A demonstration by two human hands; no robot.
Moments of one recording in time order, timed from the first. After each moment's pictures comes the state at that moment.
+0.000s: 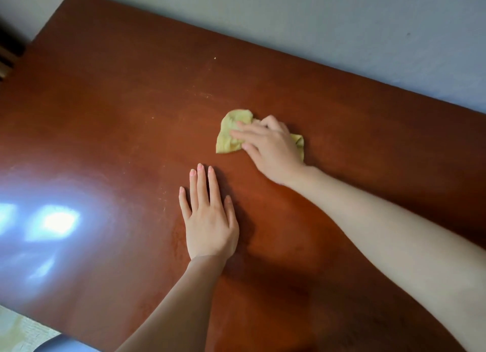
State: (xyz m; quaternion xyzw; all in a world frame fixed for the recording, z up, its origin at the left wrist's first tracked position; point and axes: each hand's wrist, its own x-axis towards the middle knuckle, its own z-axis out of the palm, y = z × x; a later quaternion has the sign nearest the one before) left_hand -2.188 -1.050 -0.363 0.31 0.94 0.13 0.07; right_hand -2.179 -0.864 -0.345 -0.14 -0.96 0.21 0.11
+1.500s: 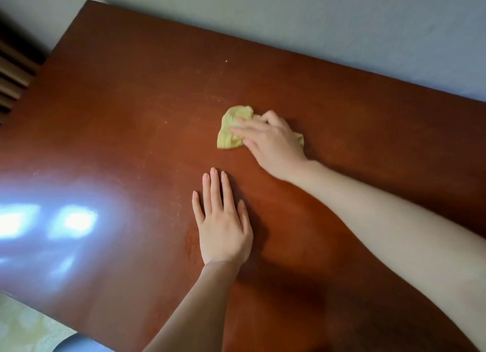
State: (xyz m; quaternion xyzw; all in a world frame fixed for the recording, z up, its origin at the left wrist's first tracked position) left_hand -2.188 -1.050 -0.362 0.31 0.94 0.12 0.07; right_hand -2.204 -0.866 -0.346 -0.12 -0.97 0.19 0.10
